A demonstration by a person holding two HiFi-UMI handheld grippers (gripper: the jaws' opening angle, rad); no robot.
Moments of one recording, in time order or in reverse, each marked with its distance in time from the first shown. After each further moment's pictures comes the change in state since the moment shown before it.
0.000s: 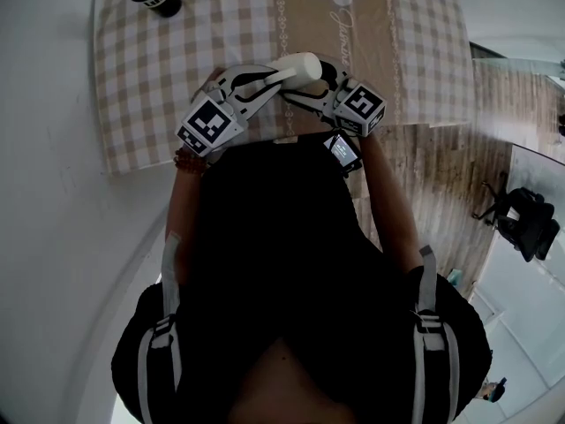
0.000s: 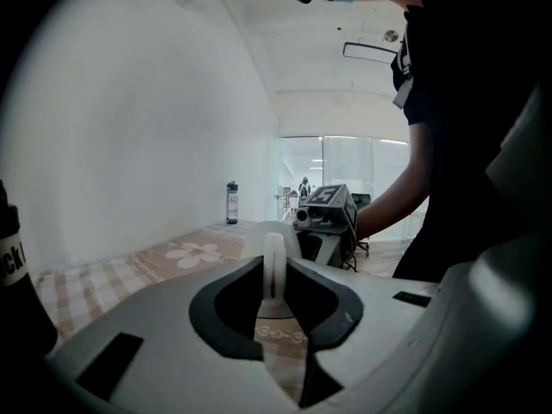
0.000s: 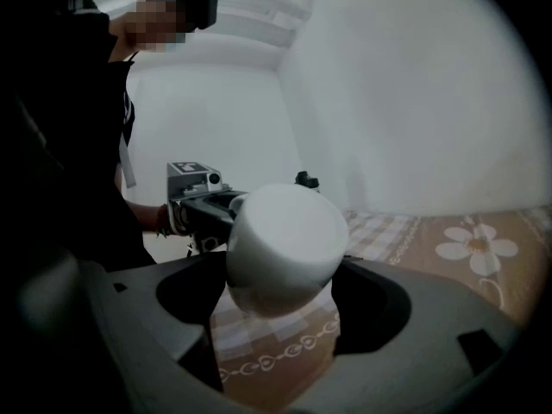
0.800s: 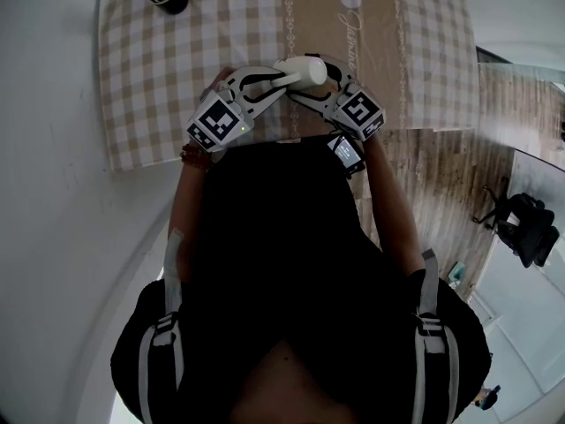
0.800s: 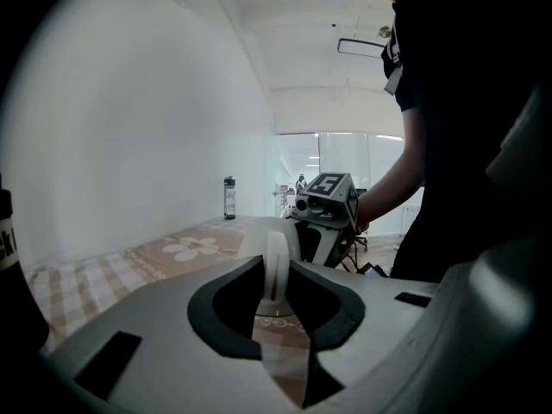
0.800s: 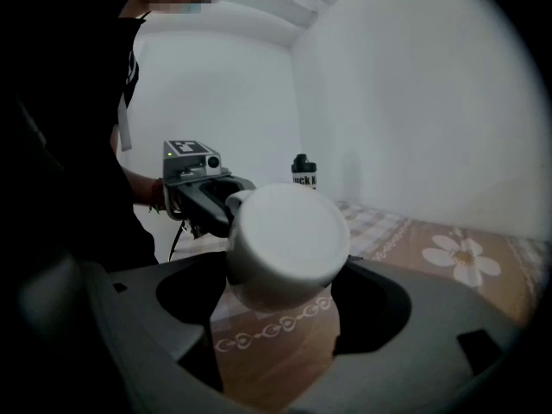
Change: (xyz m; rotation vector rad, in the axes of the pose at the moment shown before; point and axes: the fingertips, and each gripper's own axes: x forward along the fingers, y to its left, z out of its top) left arm 0.009 0.002 -0.028 0.028 0.013 -0.013; right arm 0.007 -0.011 -0.022 -0.126 0.120 -0.076
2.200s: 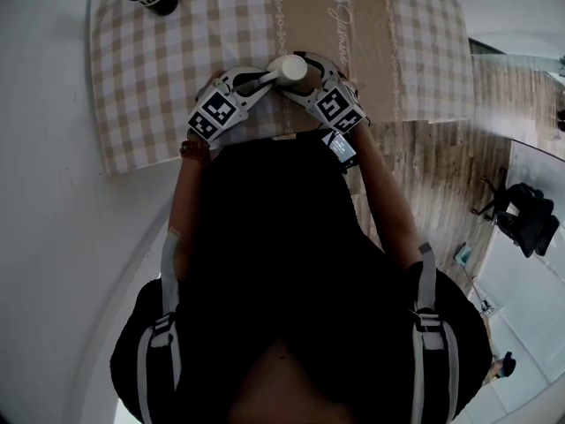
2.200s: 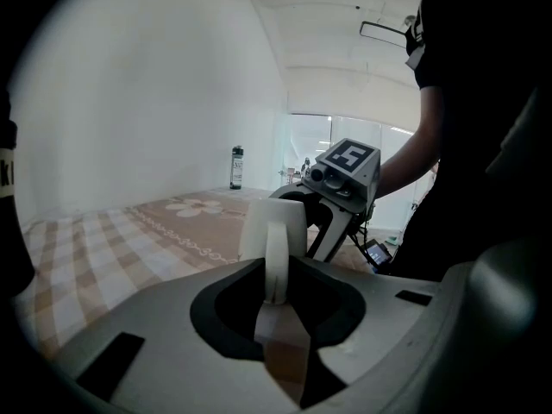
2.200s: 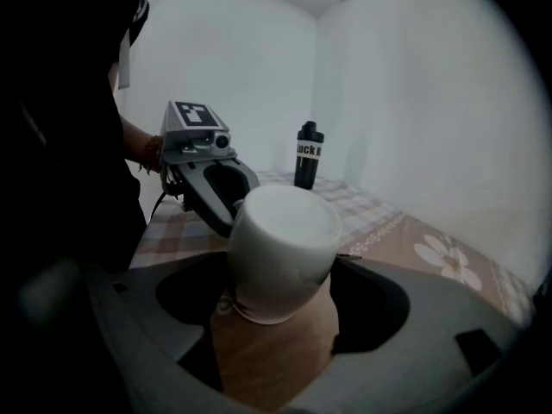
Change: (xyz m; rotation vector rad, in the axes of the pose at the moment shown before) left arm 0.017 0.004 -0.070 -0.097 0.150 0.011; right arm 0.016 -0.007 -0.048 -0.166 0.201 -0.092
